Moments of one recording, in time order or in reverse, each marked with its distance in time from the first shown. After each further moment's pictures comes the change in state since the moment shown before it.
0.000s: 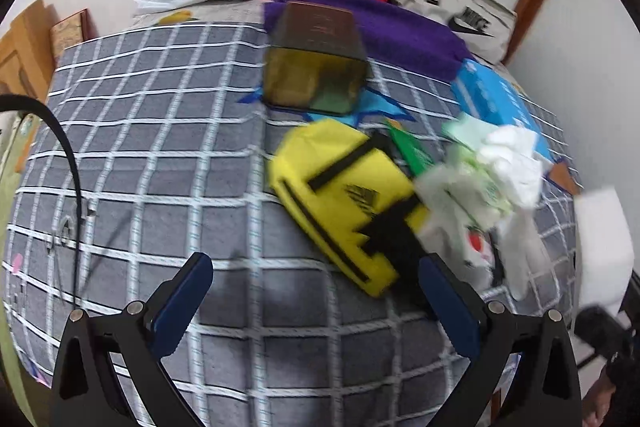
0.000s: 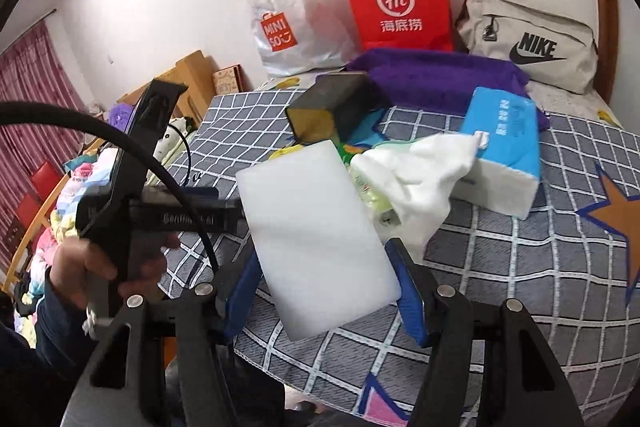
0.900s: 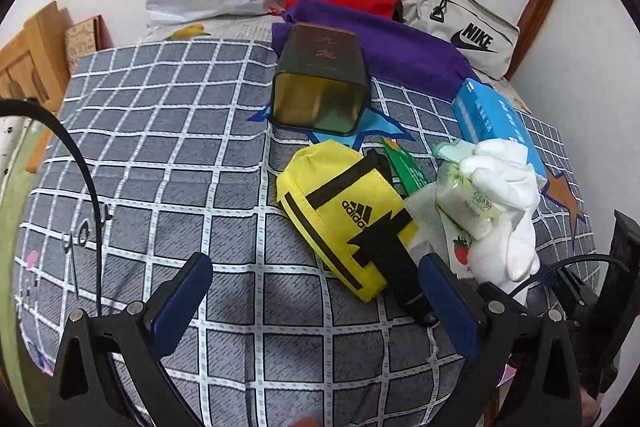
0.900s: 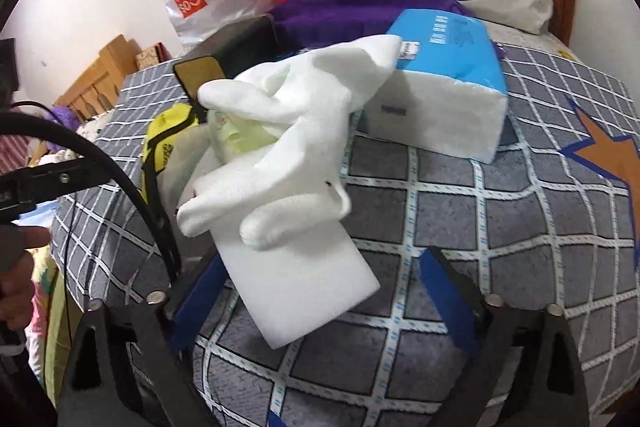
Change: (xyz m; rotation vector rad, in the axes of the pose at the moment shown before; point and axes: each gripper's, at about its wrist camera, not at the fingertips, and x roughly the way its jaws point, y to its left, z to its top) left arm -0.014 0.004 0.007 -0.031 -0.039 0.041; right arm 0.064 -0.049 -0.019 0.111 0.111 -0.192
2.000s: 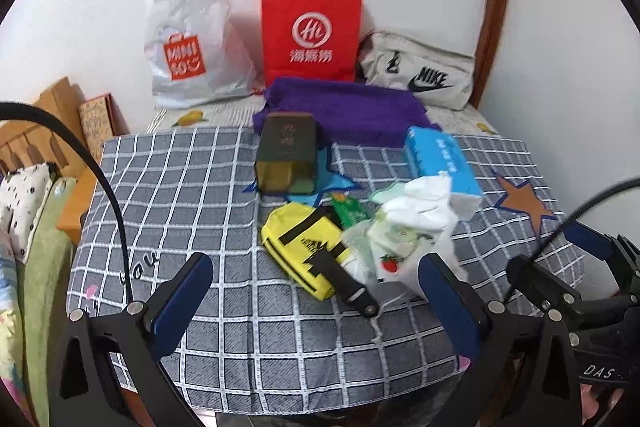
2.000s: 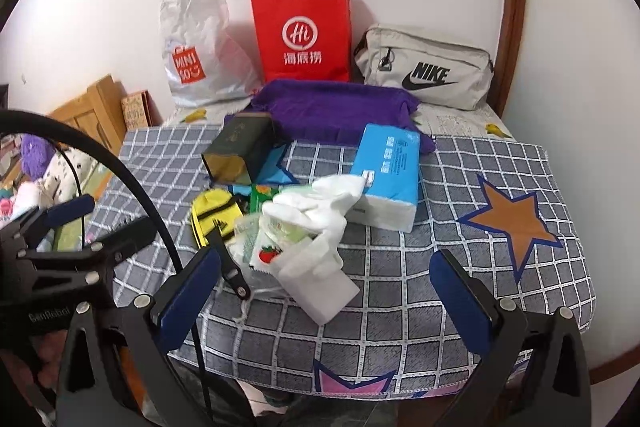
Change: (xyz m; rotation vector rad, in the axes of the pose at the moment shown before) left arm -0.103 -0.043 -0.008 0.114 -0.193 0.050; right arm -0.137 0.053 0.032 0.003 -0.146 -0.206
